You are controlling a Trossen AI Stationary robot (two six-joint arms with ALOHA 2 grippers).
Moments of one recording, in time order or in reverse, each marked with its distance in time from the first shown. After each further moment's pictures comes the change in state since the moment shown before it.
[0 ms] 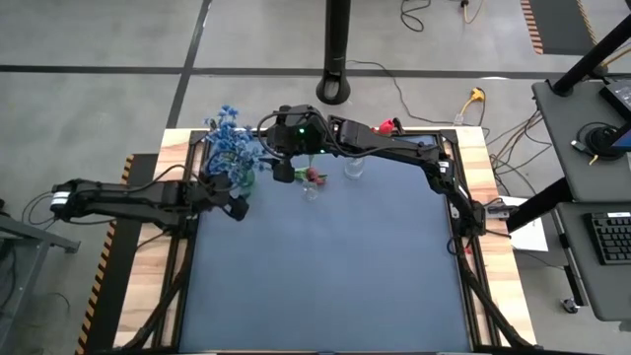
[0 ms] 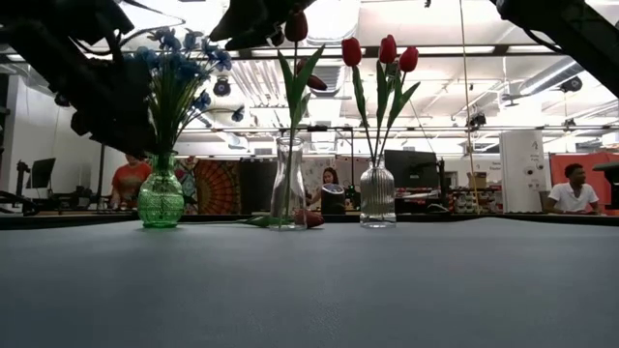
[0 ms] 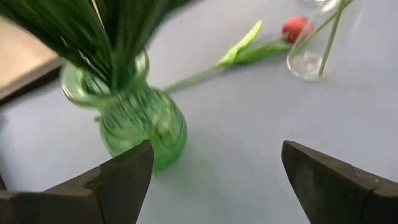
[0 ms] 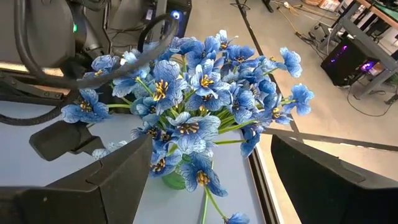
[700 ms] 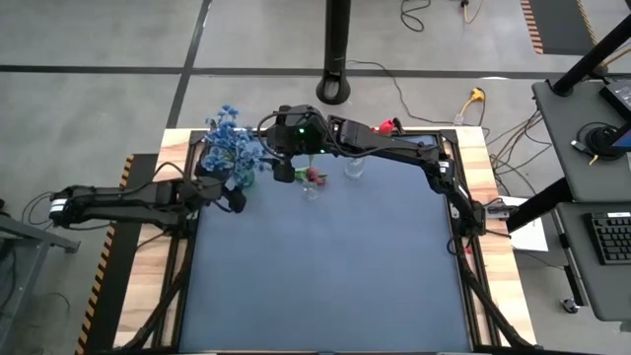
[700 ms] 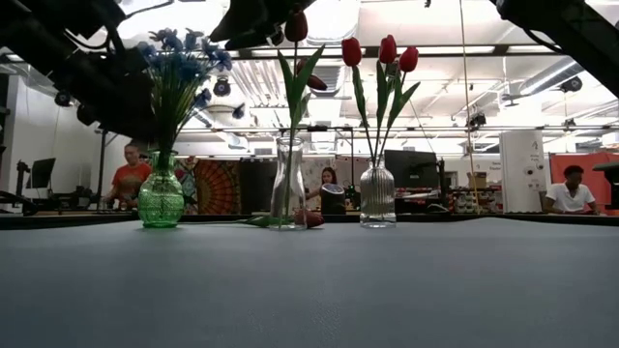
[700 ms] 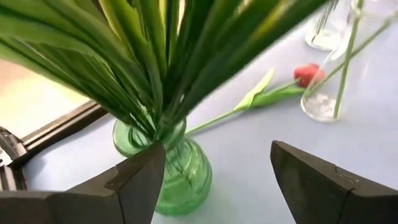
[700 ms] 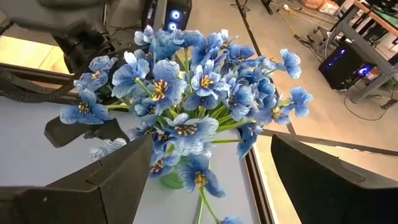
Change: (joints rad) left arm 0.051 -0.106 -0.040 0.121 -0.089 0.175; right arm 0.000 0.000 0.000 0.000 0.003 -0.026
